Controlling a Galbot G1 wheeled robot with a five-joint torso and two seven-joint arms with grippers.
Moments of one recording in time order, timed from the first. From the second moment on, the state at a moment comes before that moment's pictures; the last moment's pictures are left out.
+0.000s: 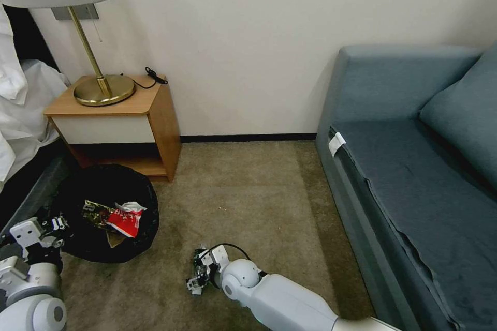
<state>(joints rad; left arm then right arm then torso) 1.51 -1.45 -1.07 -2.04 -0.42 0.22 -0.04 -0.73 1.48 -0.60 1.11 0.75 -0.52 0.15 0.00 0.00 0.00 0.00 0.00</state>
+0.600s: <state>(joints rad) 1.51 -1.45 -1.06 -2.03 -0.42 0.22 -0.04 -0.74 1.47 -0.59 1.09 0.74 -0.51 0.11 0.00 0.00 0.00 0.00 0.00</state>
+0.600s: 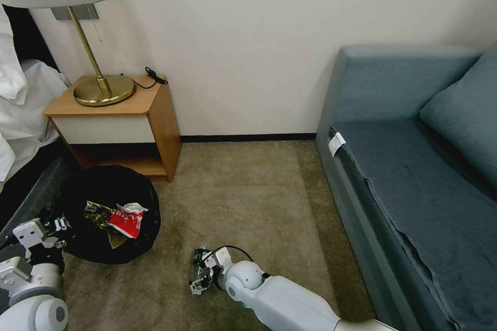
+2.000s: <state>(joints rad) 1.52 -1.45 -1.07 -2.02 -0.43 0.20 -0.04 -0.76 1.46 -0.59 1.10 0.72 -0.51 0.07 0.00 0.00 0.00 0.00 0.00</state>
